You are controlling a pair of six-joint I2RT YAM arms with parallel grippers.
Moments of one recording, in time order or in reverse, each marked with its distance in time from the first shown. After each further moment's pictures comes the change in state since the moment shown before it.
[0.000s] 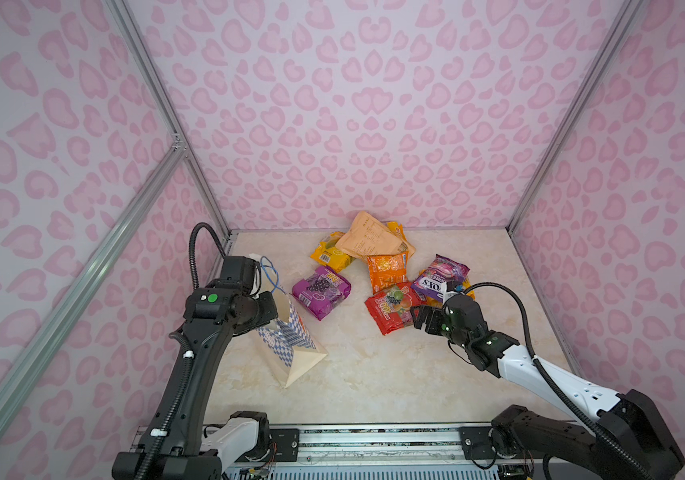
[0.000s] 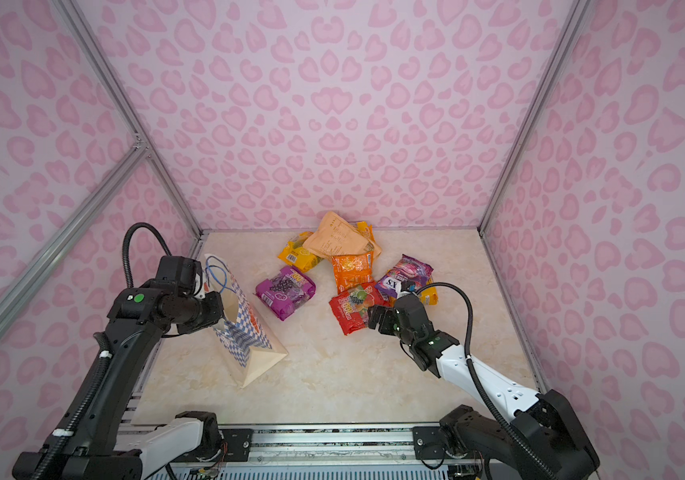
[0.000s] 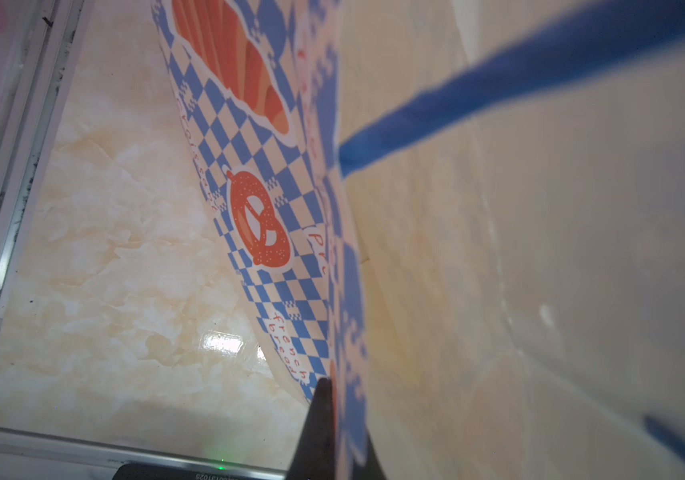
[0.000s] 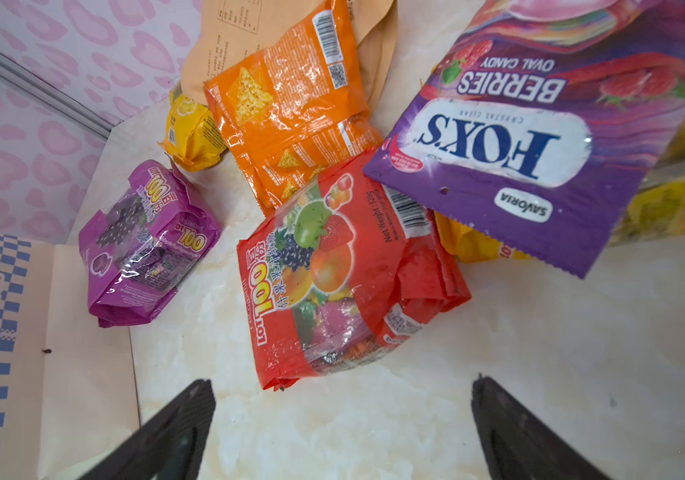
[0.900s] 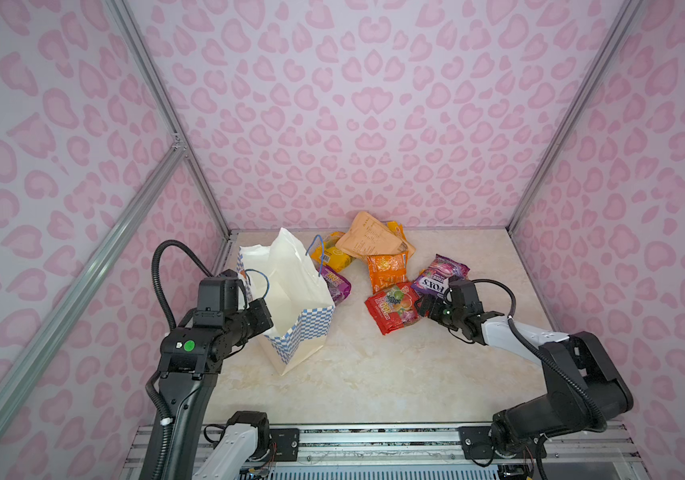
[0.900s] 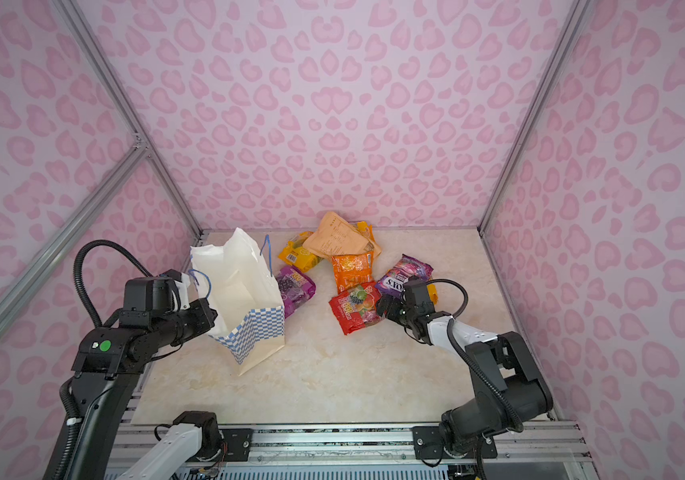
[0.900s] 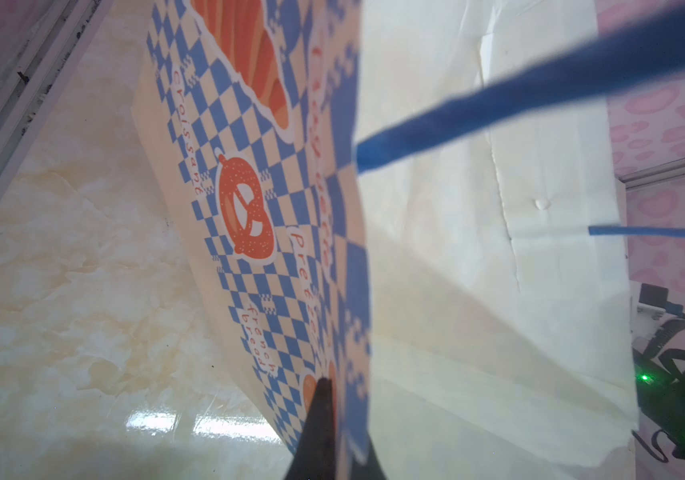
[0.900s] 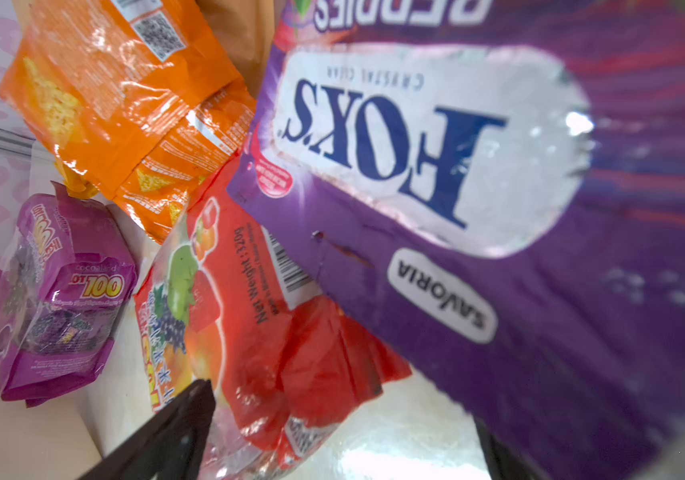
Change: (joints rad) left arm 0.001 -0.238 -0.028 0.055 0.074 -0.082; right arm -0.223 0.385 0.113 0.090 -0.239 0.033
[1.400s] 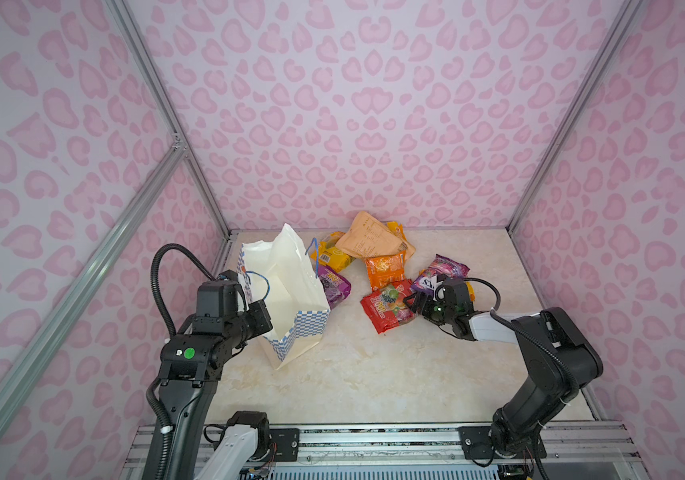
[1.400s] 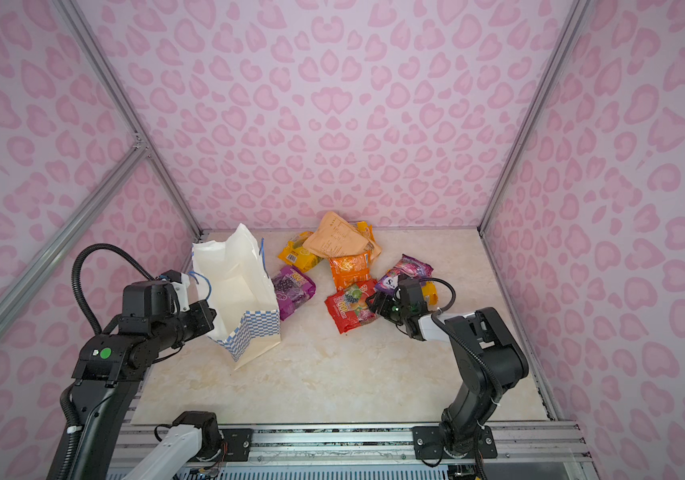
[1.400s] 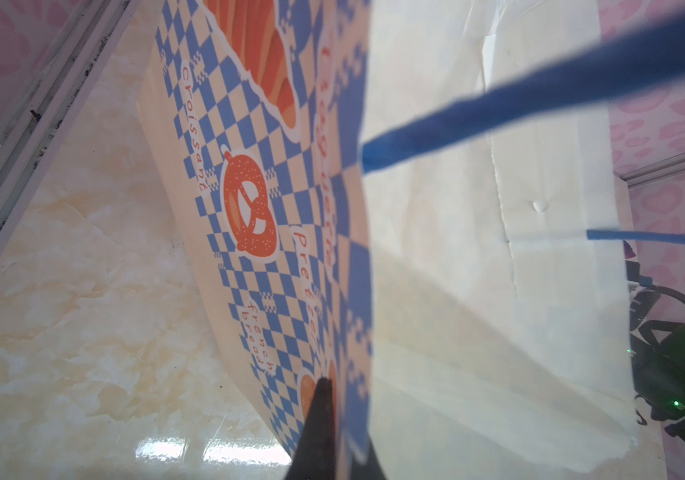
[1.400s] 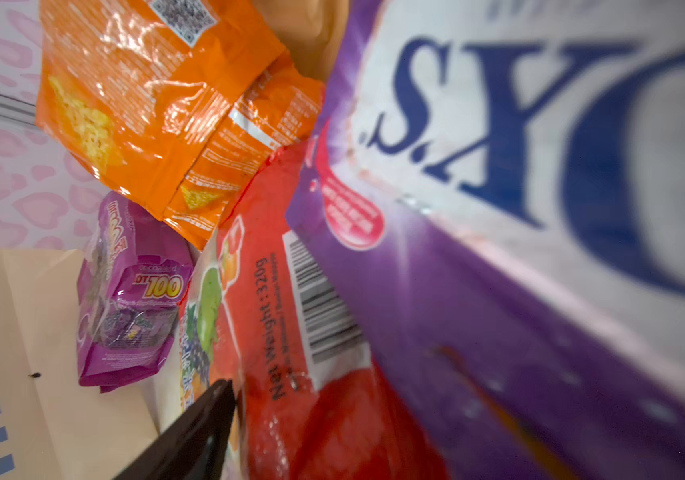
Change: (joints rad) left arm 0.000 -0.043 -0.048 0.056 -0.008 0.053; right arm 0.028 0.199 0.014 0.305 -0.176 0.084
